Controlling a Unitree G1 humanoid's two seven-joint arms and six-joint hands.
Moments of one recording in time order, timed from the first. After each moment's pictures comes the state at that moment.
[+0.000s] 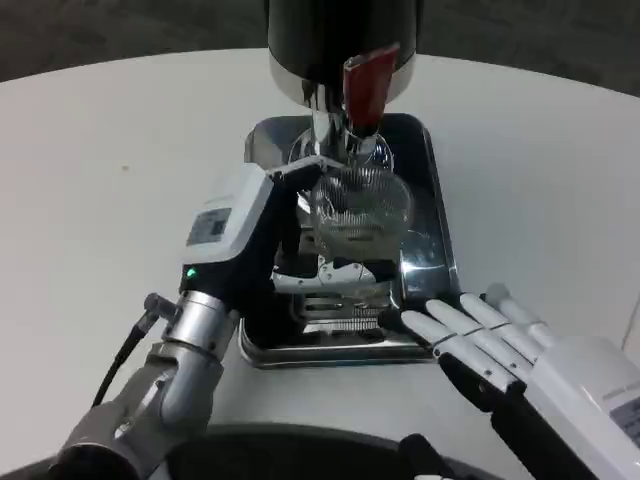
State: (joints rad) left arm -0.83 0.31 -0.28 1.04 0.68 -0.69 0.59; right arm 0.45 -0.33 -0.05 -0.90 -0.70 -0.26 0.32
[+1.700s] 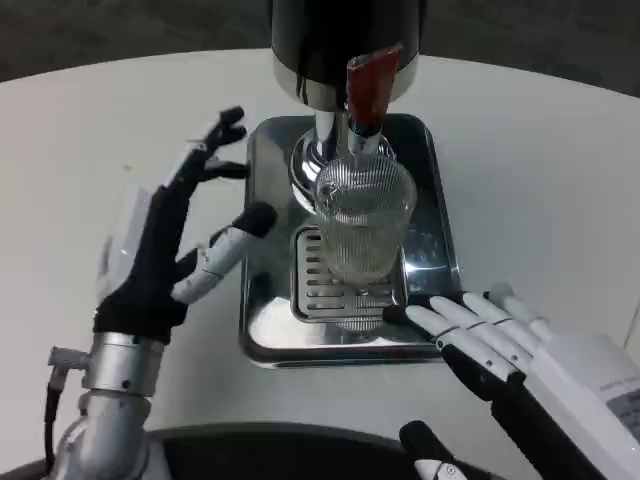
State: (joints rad) left arm -0.52 0.36 -0.09 0.64 0.27 -0.77 0.37; right arm 0.42 -0.31 -0.03 -0.89 -0.72 -0.22 0.32
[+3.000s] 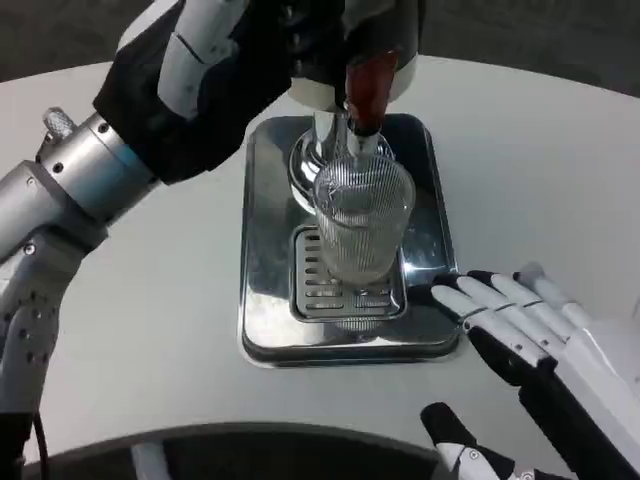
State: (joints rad) left arm -0.78 0.49 0.07 0.01 -0.57 0.08 -0.68; right arm 0.46 -0.29 -0.07 -0.94 -0.72 -0.22 0.29
